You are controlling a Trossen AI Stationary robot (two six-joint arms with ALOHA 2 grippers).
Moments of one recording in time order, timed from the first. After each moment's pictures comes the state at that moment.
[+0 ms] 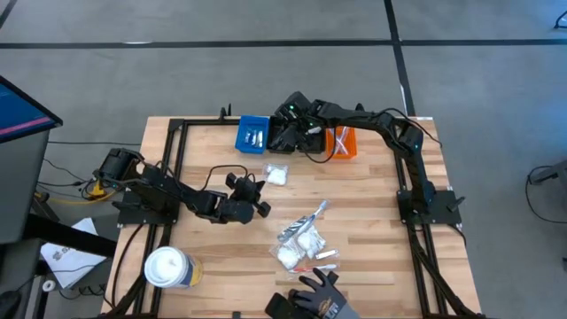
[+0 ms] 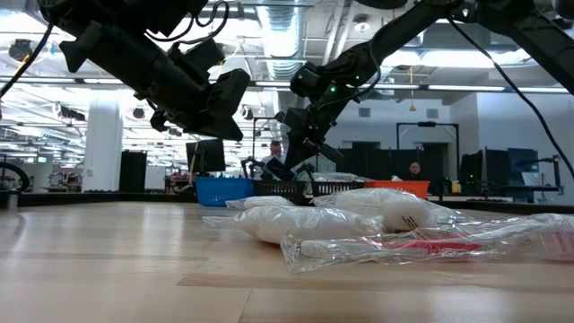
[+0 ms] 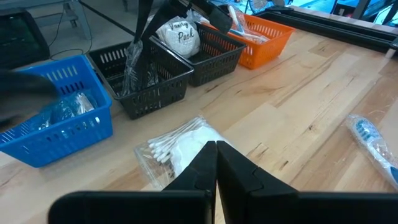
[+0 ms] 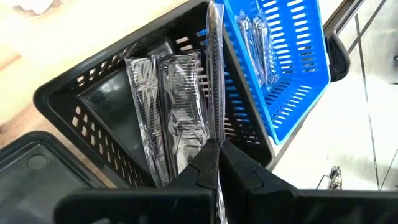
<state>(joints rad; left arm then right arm) -0.25 1.59 0.66 0.25 -1.00 -0.61 -0.54 2.11 1.64 -0.42 -0.10 -1.47</state>
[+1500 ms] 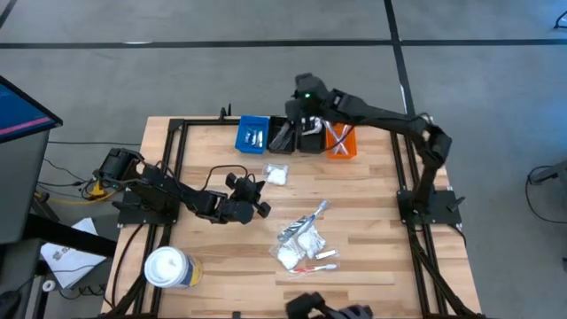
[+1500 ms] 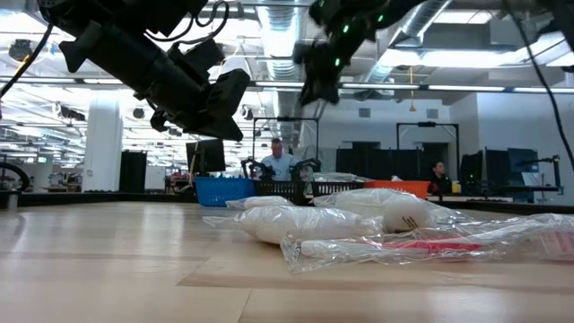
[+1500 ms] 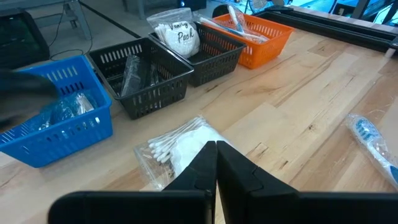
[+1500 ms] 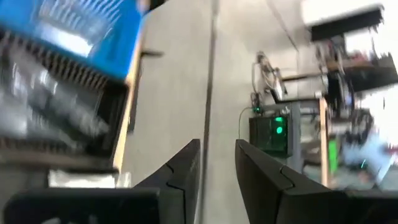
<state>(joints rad) -0.25 1.59 0.66 0.26 -1.00 -0.60 -0.46 1.83 1.64 -0.40 0.34 -1.00</state>
